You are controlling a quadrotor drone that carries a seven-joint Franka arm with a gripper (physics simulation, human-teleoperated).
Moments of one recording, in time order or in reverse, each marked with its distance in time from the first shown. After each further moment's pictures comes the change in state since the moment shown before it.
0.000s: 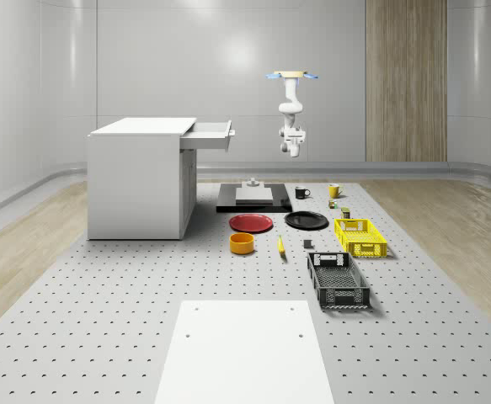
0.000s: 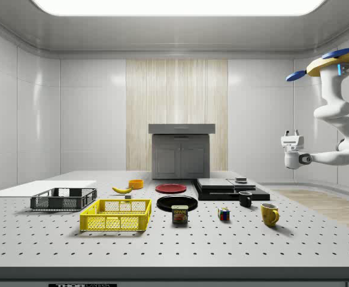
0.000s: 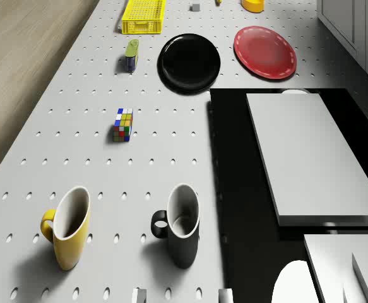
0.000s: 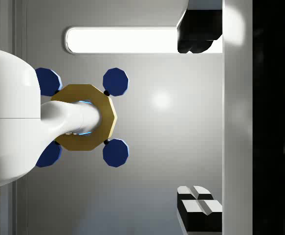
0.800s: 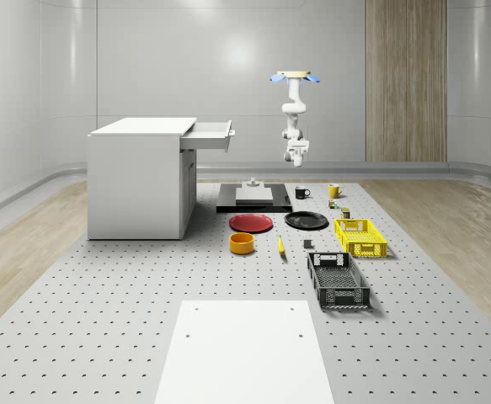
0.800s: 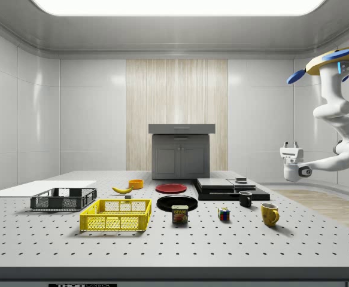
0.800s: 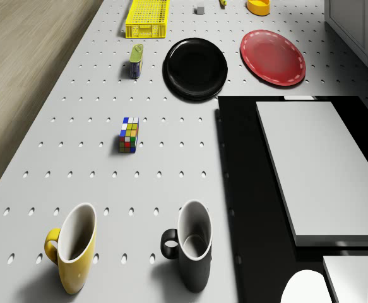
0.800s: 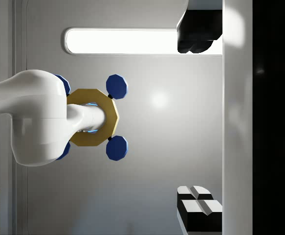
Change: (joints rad) arm -0.005 0.079 0.003 0.273 0.002 -0.182 -0.003
